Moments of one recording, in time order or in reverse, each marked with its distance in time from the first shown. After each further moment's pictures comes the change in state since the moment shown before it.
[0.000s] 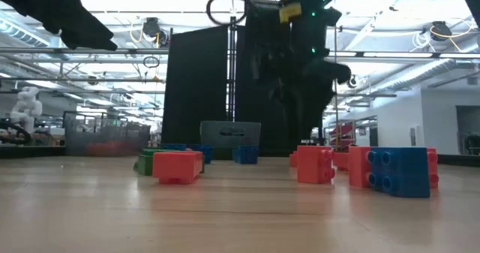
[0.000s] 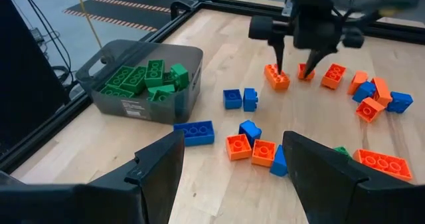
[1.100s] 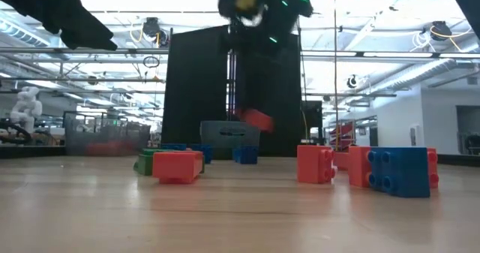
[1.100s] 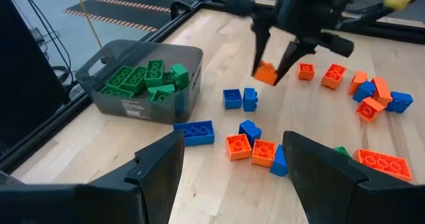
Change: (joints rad) left arm 0.000 0.000 0.000 0.000 0.000 0.000; right arm -0.009 0.069 0.188 0.187 0.203 -0.042
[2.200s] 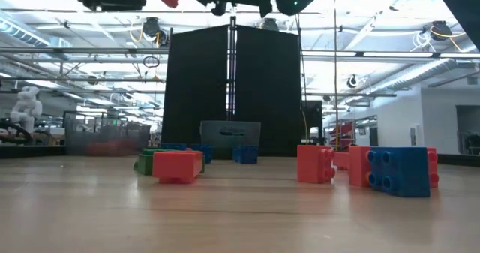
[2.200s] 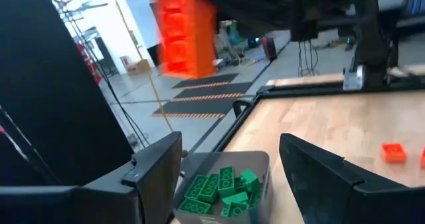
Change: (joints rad) left arm 0.000 0.157 0.000 0.563 -0.261 0.538; right arm -0.133 0.034 0.076 1.342 -0.213 0.148
